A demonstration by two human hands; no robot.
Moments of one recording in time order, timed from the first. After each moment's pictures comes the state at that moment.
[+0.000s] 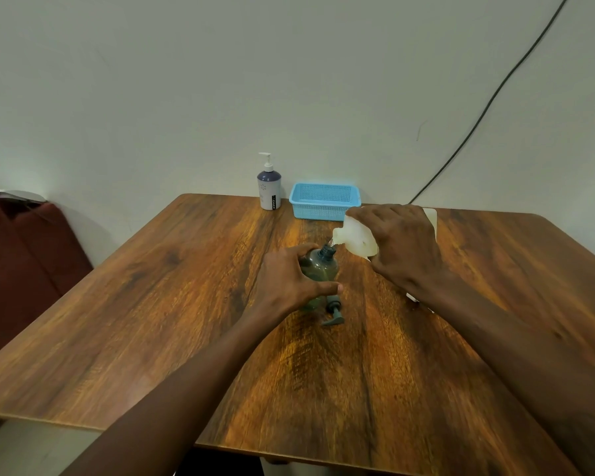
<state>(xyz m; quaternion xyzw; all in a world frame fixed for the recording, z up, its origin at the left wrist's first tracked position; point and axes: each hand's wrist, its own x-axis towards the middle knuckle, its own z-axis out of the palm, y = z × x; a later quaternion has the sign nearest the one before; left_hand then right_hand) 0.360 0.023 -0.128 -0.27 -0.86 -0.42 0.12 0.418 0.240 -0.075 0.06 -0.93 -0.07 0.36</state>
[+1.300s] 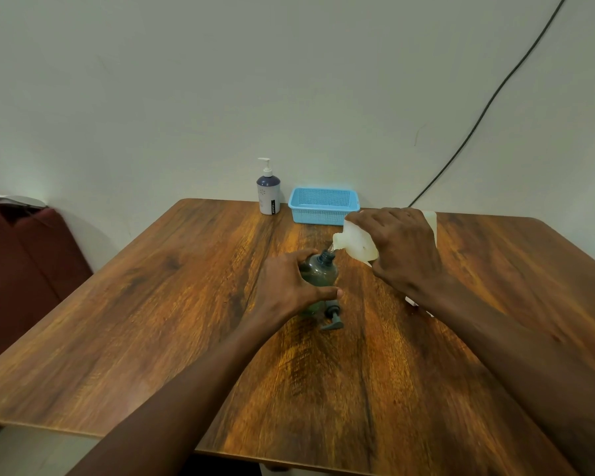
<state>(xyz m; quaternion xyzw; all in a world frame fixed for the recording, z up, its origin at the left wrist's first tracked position) 0.358 0.023 -0.129 -0.27 -0.87 -0.41 0.10 0.415 0.243 -0.077 0.06 -0.93 -0.07 0.36</state>
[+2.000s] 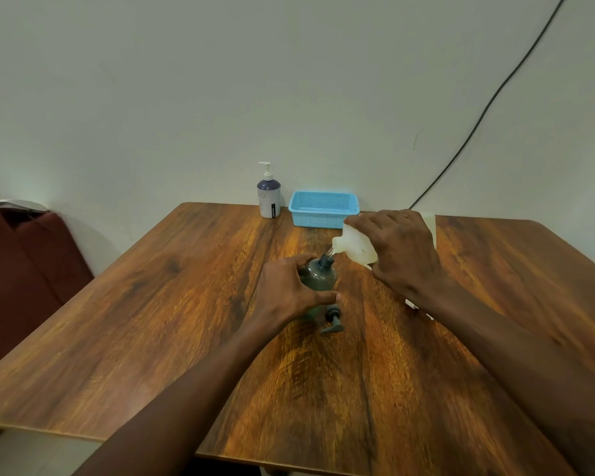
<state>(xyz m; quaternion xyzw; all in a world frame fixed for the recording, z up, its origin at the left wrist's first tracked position) 0.363 0.022 -0.126 -0.27 -0.86 -0.42 0.10 0.414 0.243 -0.076 0.06 -0.93 -0.09 0.35</state>
